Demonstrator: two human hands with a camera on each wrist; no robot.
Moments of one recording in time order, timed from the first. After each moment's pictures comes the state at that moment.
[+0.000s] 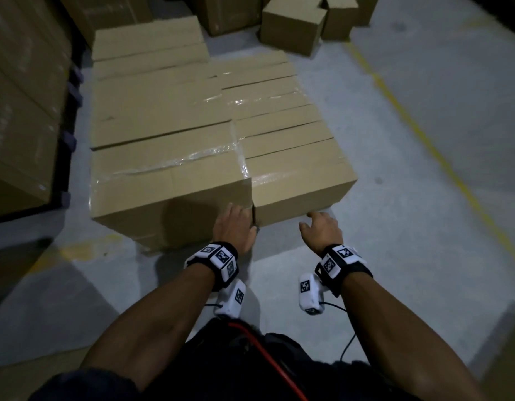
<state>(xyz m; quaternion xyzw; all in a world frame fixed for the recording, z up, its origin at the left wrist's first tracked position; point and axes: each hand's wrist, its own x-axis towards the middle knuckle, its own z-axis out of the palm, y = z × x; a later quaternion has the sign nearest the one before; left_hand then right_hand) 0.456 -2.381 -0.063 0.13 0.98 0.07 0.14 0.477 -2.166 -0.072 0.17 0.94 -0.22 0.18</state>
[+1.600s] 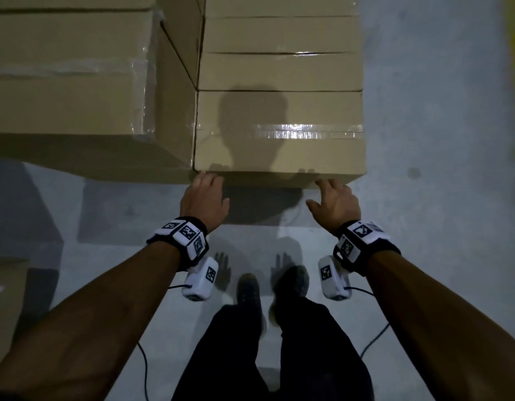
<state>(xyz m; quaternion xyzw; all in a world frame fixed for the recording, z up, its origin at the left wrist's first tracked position) 0.323 -2.171 -0.260 -0.09 0.97 0.11 0.21 0.265 -1.898 -0.275 -0.06 0.95 -0.10 0.29</state>
